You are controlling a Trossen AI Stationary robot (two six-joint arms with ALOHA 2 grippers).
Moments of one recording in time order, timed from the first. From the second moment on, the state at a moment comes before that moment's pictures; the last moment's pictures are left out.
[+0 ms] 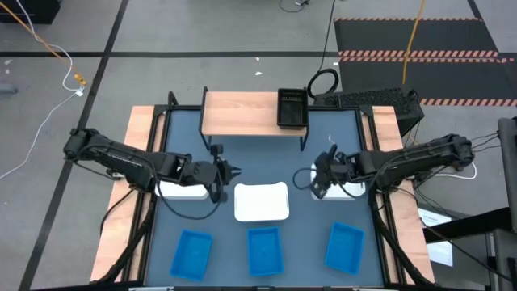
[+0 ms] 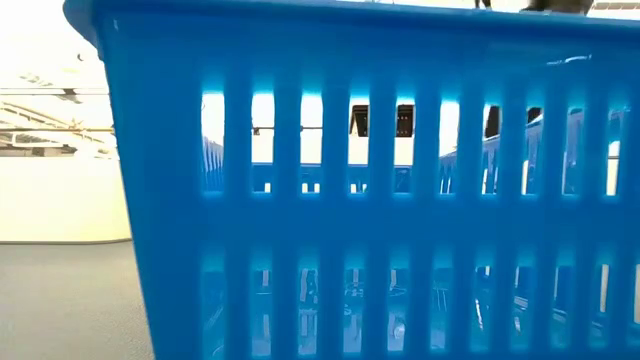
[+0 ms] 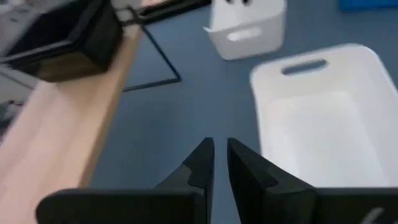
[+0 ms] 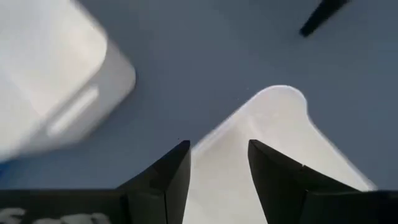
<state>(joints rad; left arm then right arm) -0.21 1.27 0.92 -0.29 -0.45 0.10 0.13 1.16 0.84 -0.85 0.23 0.86</state>
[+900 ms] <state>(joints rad) -0.21 1.27 0.90 -0.51 -0.51 -0.12 0.14 1.38 0.78 -0.70 0.02 1.27</state>
